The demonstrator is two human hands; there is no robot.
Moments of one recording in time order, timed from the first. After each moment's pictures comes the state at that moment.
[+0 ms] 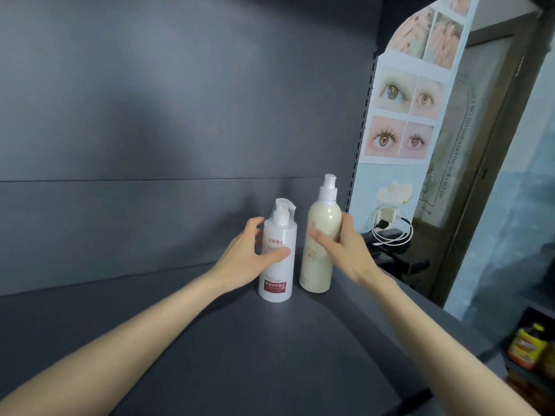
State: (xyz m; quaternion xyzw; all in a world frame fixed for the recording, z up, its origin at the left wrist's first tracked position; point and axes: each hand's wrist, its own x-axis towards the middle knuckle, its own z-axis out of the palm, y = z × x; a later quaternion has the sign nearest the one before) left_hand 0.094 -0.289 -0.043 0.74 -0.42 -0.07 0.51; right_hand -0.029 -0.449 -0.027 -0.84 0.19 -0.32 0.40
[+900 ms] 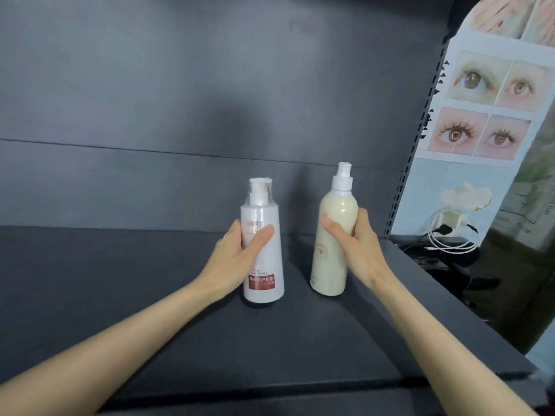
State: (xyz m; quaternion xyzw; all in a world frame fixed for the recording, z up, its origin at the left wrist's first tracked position) left_hand 0.018 -0.216 -0.055 0.74 -0.24 0.00 0.63; right_hand -0.047 -0.418 -0.035 -0.79 0.07 -0.29 0.54
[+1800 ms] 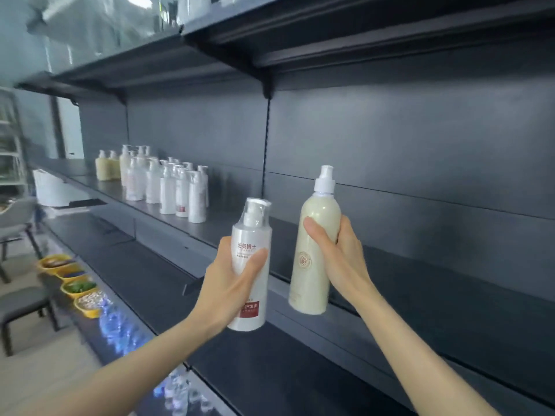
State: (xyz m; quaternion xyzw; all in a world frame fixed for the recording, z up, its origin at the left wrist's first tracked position) left_hand -0.194 0.218 -0.046 0.76 0.04 0.33 0.56; right_hand -0.110 0.064 -0.006 -0.74 -0.24 -0.11 0.62
